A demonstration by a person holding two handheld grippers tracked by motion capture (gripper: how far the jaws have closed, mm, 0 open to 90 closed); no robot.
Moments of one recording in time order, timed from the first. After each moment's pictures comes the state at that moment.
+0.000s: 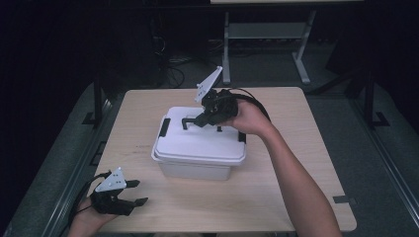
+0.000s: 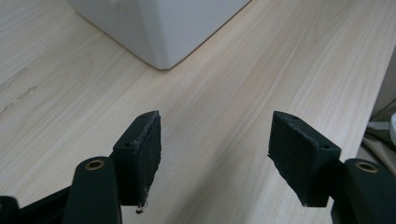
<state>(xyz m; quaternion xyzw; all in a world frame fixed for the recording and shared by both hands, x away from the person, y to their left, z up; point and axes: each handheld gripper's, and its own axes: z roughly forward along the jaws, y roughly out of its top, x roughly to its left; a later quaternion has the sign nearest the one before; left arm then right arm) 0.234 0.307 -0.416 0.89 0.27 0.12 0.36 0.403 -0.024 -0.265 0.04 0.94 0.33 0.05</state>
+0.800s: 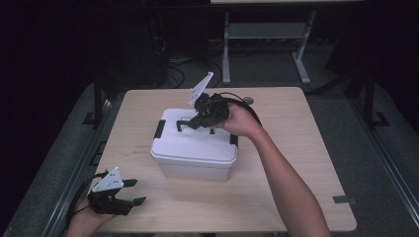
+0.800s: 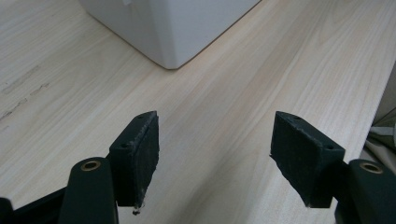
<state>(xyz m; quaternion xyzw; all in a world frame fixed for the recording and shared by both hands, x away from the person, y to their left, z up) 0.233 0.311 -0.414 0.88 0.27 0.12 0.36 0.416 -0.006 -0.289 0.04 0.94 0.33 0.05</state>
